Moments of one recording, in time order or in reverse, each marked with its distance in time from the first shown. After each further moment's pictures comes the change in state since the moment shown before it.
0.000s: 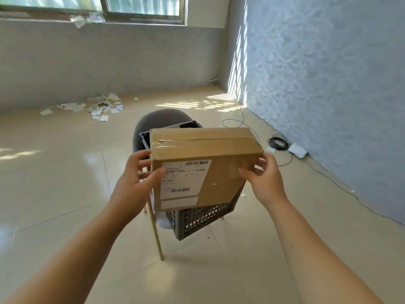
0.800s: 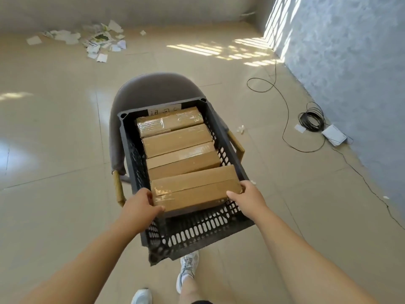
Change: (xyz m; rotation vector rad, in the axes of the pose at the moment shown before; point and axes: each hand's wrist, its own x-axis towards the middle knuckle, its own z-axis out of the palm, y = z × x) left_hand 0.203 -0.162 0.112 0.534 -0.205 -0.698; right_hand 0.237 0.163 0.086 -0.483 -0.474 0.517
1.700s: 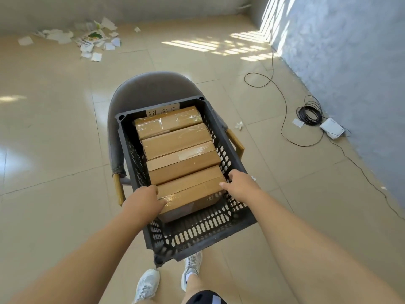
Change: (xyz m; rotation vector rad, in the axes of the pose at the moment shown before) left_hand 0.032 0.003 0.002 0.410 0.033 0.110; right_hand 0.019 -0.041 0.002 -0.478 -0.097 -0.054
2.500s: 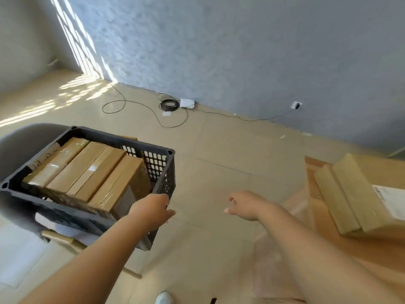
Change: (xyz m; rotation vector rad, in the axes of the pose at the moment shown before) left_hand -0.188 0.018 0.018 0.532 -0.187 1.005; right_hand -0.377 0.068 0.168 0.254 0.203 0.492
